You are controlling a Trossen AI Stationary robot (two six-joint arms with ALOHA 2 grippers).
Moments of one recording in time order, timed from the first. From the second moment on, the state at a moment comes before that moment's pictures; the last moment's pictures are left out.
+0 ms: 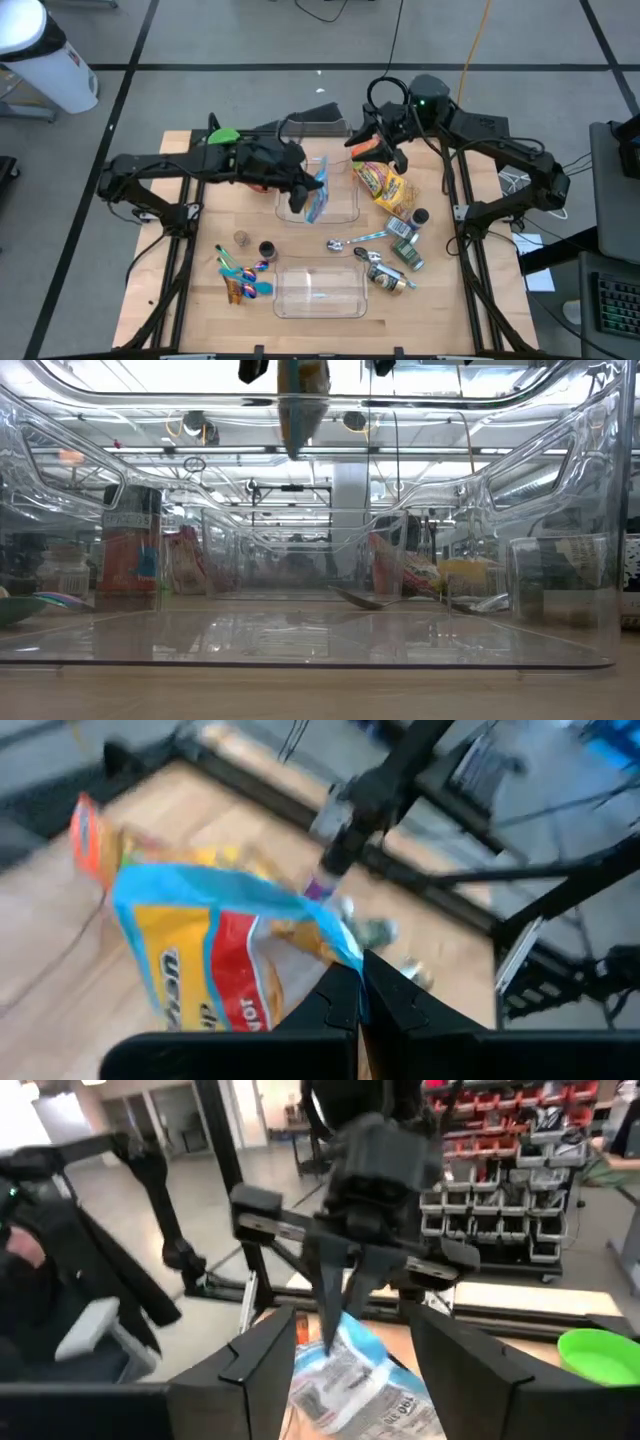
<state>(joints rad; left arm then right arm) 0.05 1.45 1.49 -0.54 -0.01 -0.50 -0.49 1.35 1.40 -0.19 -0.91 -0.02</state>
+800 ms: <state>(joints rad) 0.01 1.61 1.51 -0.60 -0.53 -0.14 -0.52 1.36 1.41 -0.40 -0.45 0.70</state>
